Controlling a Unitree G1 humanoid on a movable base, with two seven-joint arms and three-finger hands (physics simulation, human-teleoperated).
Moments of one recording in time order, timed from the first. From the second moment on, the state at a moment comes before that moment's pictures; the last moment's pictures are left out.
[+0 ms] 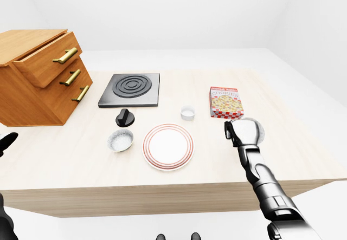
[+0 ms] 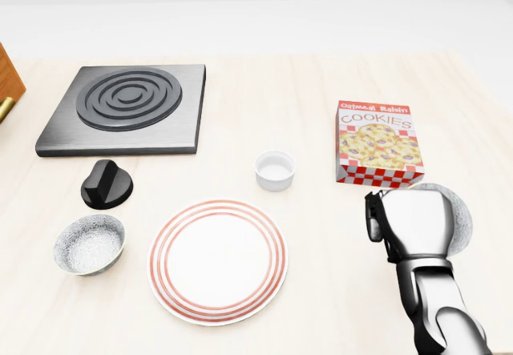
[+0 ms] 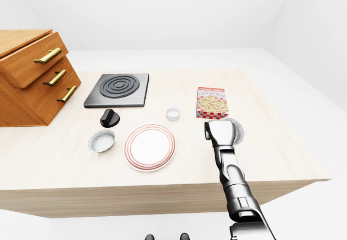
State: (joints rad) left arm -0.04 0.44 0.83 -0.14 -0.68 0.09 0.14; right arm -0.39 -0.27 0.00 0.66 -1.26 -0.04 -0.52
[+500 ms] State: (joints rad) left arm -0.04 0.44 0.82 -0.13 -0.68 0.09 0.14; right arm -0.39 -0.24 -0.02 0.30 -1.36 -0.07 -0.46
